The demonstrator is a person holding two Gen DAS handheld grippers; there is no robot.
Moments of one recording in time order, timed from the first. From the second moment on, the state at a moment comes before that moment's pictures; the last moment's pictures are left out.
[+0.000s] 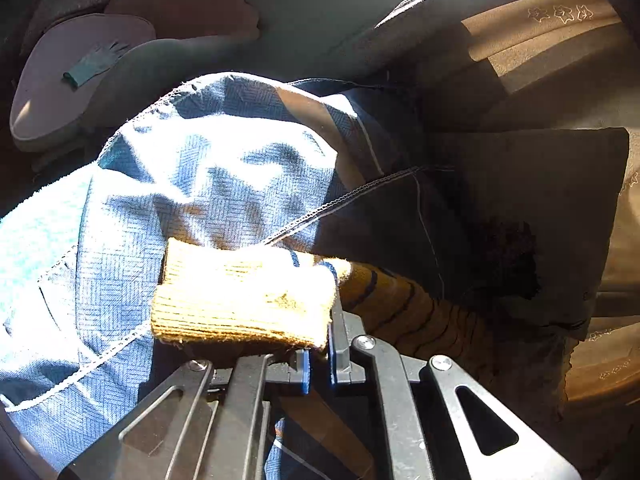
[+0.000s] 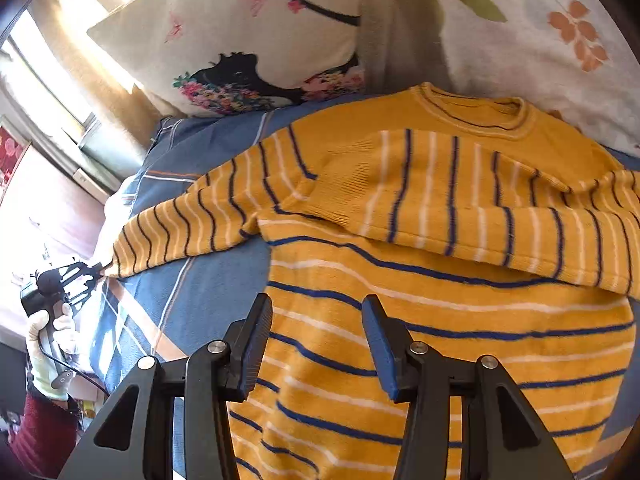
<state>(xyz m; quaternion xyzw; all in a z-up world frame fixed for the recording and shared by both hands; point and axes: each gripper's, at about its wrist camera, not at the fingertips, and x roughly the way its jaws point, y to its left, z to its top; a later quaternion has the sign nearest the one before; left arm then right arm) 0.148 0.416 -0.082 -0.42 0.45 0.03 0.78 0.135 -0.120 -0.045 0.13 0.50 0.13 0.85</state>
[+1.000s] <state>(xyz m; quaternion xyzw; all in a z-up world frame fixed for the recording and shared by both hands) 0.203 -0.200 -0.042 -0.14 0.55 -0.33 0.75 -0.005 -0.429 -0.091 0.29 0.47 -0.02 0.83</state>
